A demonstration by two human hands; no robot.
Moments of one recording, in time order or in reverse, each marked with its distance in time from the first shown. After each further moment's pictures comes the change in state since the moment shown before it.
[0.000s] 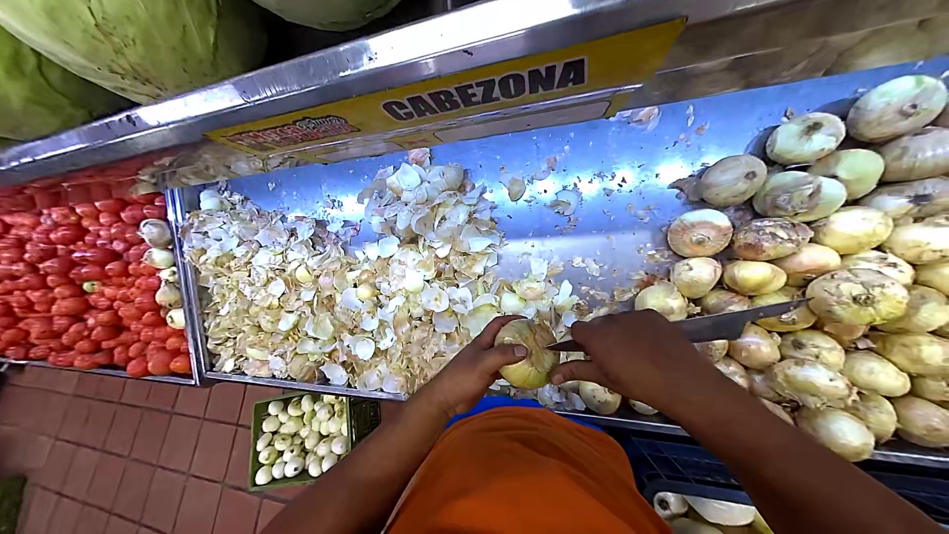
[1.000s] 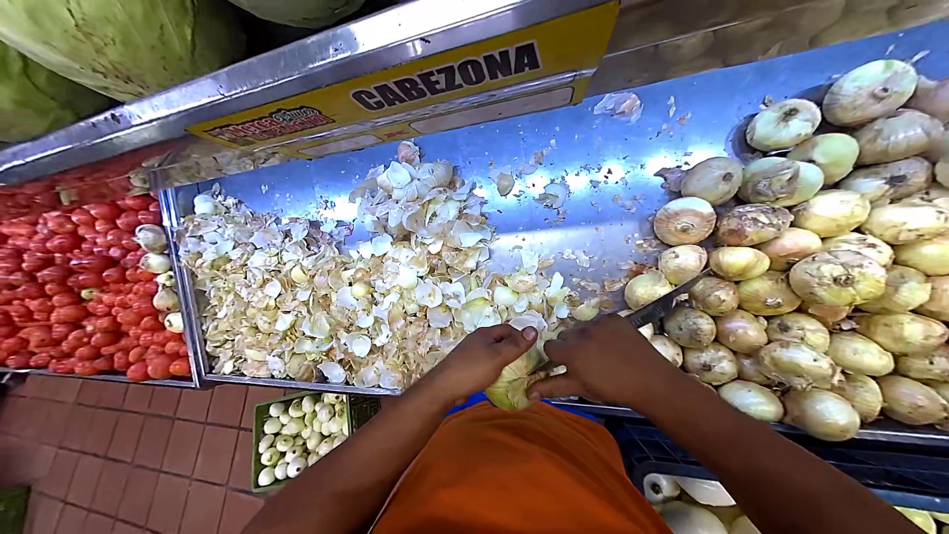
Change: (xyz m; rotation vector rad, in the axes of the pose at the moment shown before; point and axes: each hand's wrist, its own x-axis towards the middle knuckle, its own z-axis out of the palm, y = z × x) left_hand -0.005 0.020 0.028 0.476 0.087 -0.141; right_hand -0.005 0.001 0.048 0.025 0.420 -0.352
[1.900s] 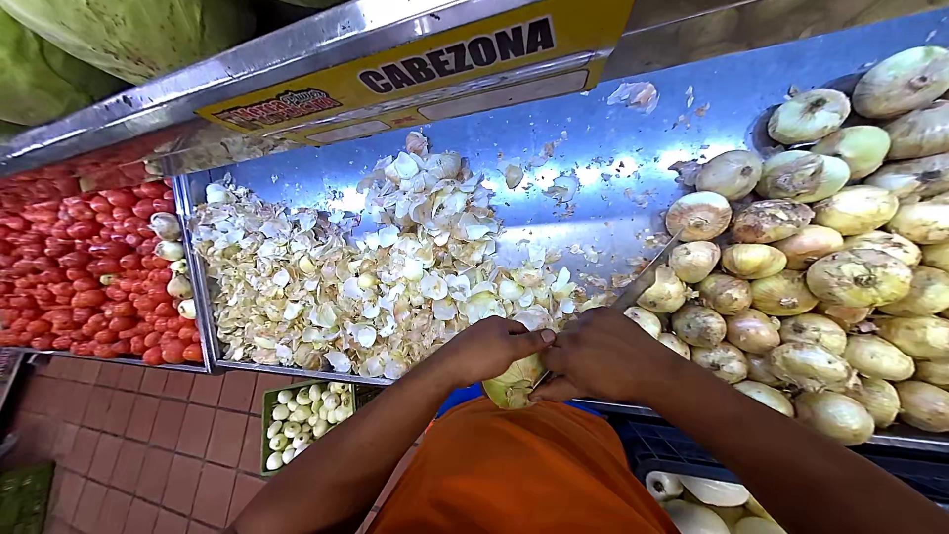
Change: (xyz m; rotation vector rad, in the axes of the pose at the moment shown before) left_hand -0.005 0.026 -0.001 0.345 -0.033 -0.069; right_hand 0.009 0.002 0.001 -0.027 0.101 -0.296
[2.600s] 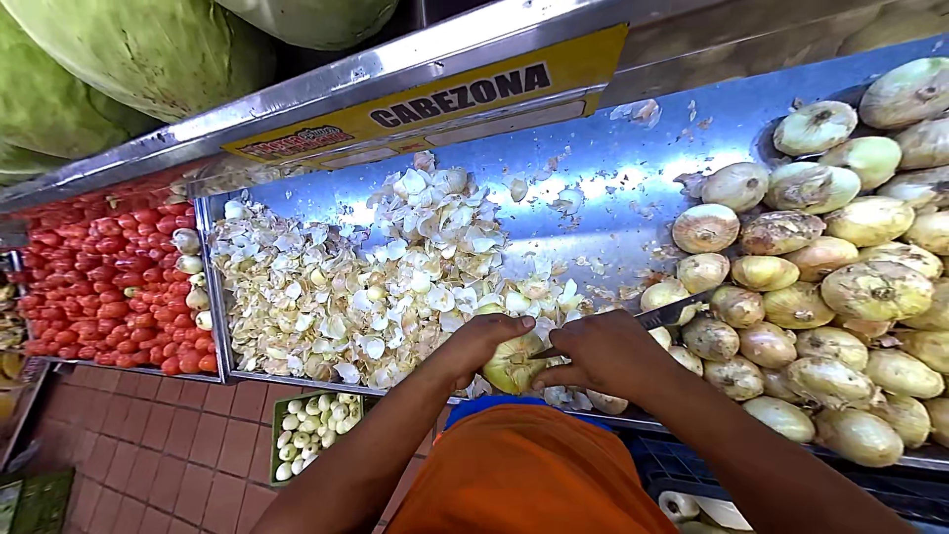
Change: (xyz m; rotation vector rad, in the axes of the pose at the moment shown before) left_hand 0.011 -0.015 -0.011 -0.554 0.078 -0.021; right_hand 0.007 0.009 -0.002 0.094 -0.152 0.372
